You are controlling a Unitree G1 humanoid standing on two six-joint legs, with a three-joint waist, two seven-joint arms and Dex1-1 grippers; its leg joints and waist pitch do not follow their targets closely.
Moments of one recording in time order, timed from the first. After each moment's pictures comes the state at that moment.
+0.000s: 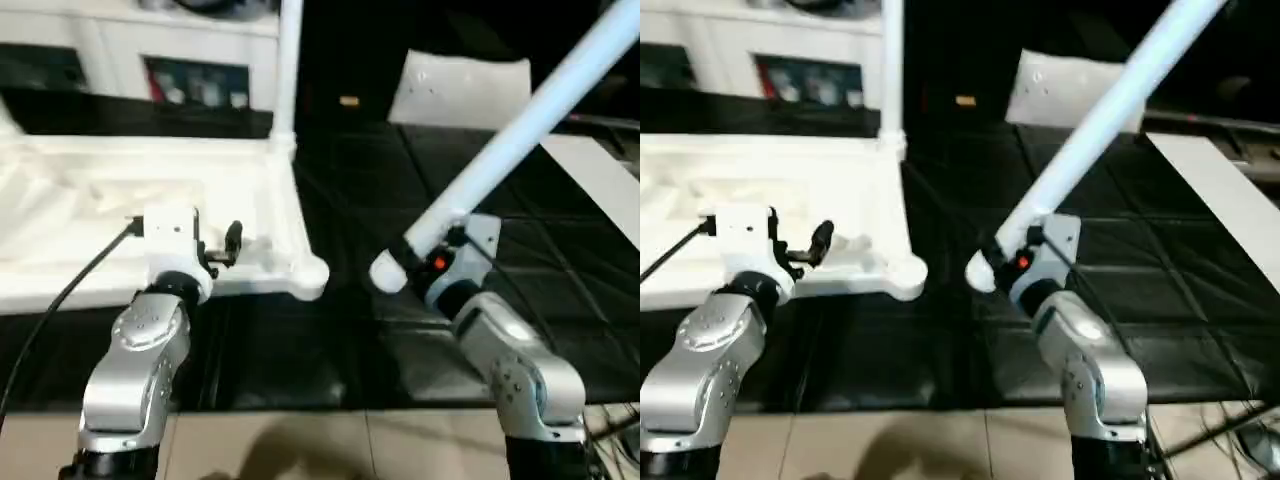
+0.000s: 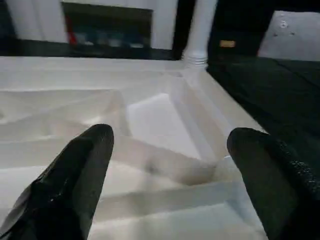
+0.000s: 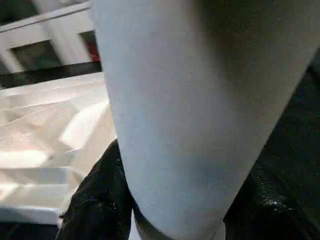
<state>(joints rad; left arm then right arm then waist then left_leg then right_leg) -0.15 0.17 0.07 -0.28 -0.12 0.55 -0.04 -0.20 -0.05 -0.04 -0.18 0.37 0.58 0.18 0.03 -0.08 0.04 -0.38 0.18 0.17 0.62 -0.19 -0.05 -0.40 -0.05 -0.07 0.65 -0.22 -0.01</state>
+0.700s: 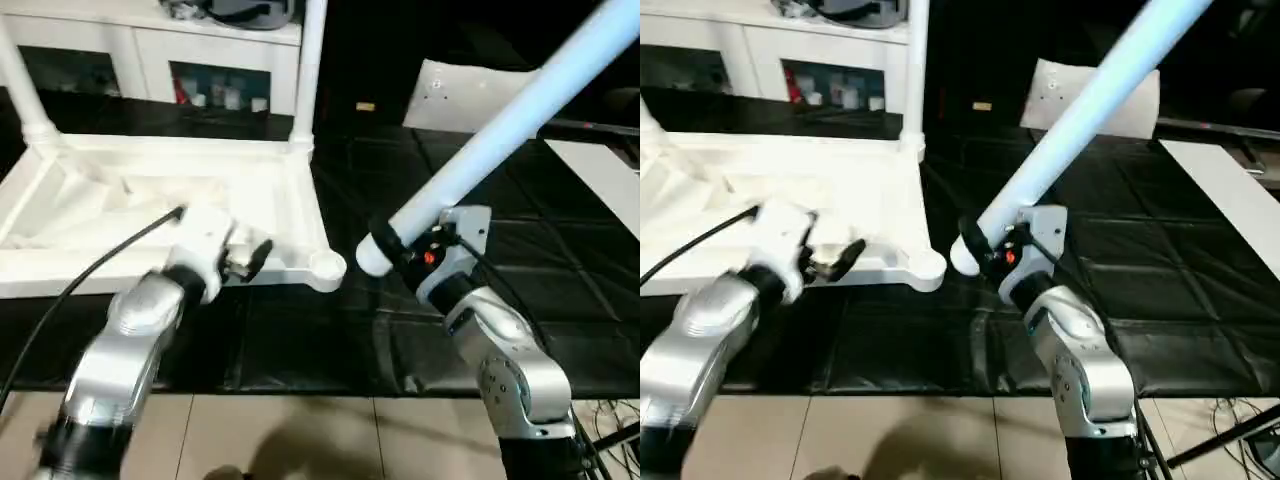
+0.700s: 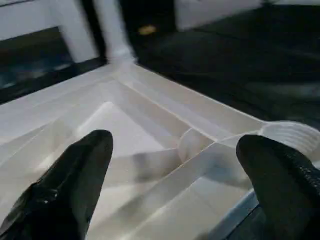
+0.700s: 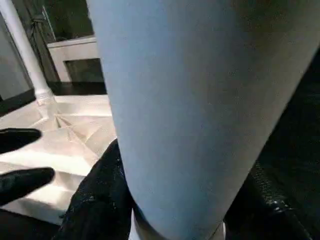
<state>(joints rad) -0.31 0.41 -0.09 -0.02 -0.08 0.39 -0.43 -0.21 -0.07 0.00 -0.13 0.34 0.39 0.31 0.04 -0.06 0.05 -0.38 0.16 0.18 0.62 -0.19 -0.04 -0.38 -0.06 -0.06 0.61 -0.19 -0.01</state>
